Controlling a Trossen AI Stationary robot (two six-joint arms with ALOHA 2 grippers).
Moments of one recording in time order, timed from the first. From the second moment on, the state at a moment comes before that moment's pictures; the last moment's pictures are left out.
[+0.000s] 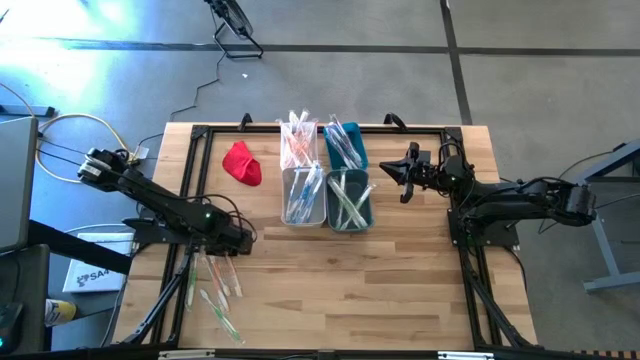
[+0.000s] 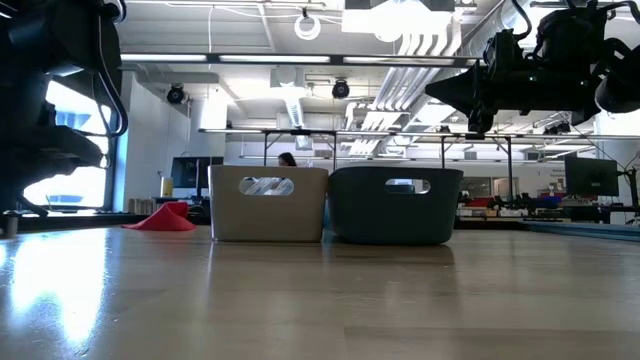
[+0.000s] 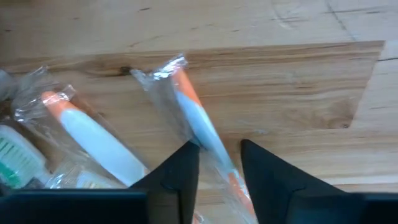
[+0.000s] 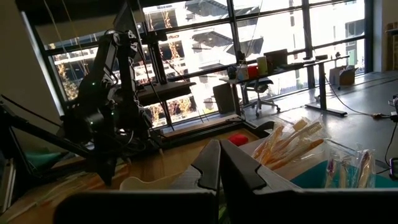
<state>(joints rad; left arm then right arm) -0.35 1.23 0.47 -0.69 0.16 -1.89 -0.50 1.04 0.15 1.04 -0.26 0.24</state>
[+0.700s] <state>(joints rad) -0.35 1.23 0.47 -0.44 -0.19 -1.67 -0.50 1.04 0.15 1.04 -0.26 0.26</state>
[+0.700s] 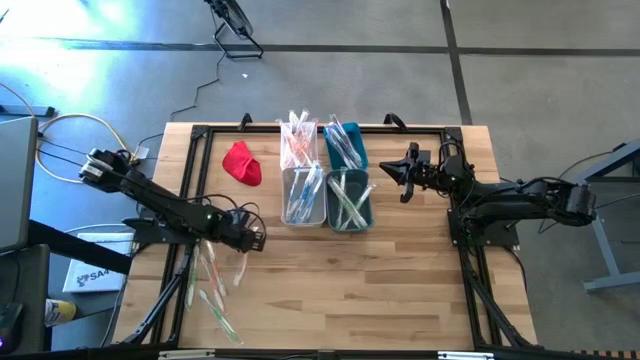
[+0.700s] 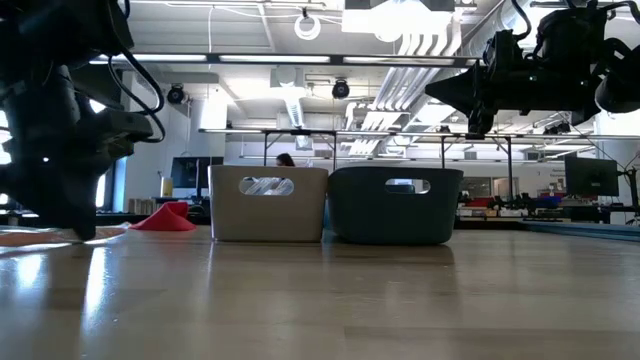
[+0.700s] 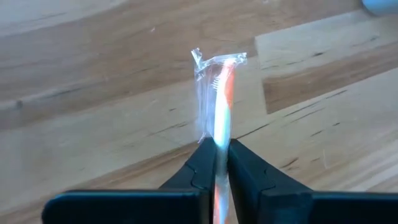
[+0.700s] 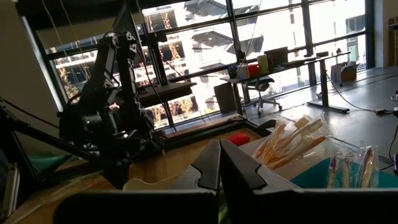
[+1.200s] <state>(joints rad) -0.35 1.23 0.47 -0.44 -0.25 -1.59 -0.50 1.04 0.15 1.04 -0.26 0.27</state>
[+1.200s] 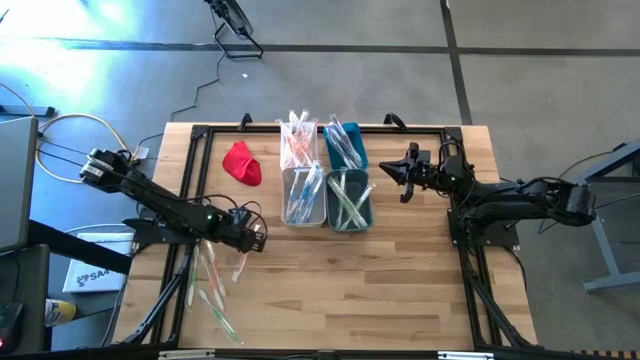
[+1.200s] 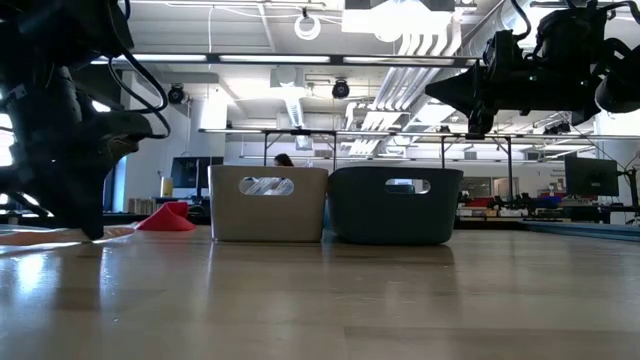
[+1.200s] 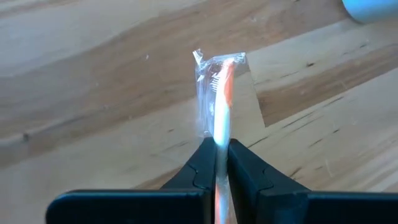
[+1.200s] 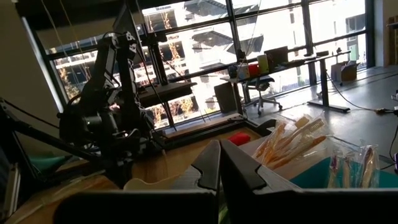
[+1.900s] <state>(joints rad) -0.35 1.03 0.47 -0.40 -0.46 -1.35 -0.50 1.04 0.15 1.03 -0.26 0.26</state>
